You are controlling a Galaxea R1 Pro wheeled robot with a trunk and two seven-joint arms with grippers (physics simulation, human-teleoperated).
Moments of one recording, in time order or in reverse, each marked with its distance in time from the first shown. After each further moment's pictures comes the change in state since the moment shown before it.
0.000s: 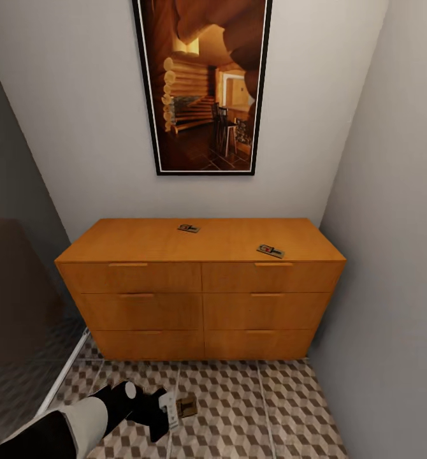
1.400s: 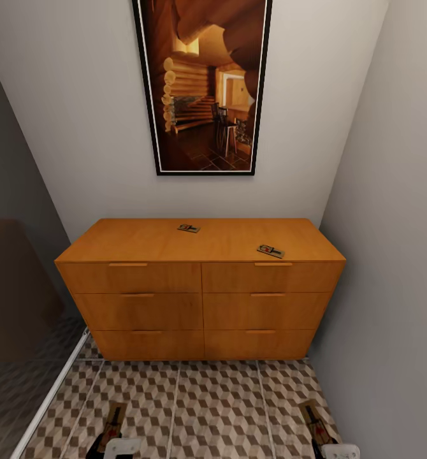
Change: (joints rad) left arm 0.385 -0.002 0.019 0.021 0.749 -0.517 0.960; right arm -0.003 -0.156 -0.008 -0.503 0.221 0.271 -0.198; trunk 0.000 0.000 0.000
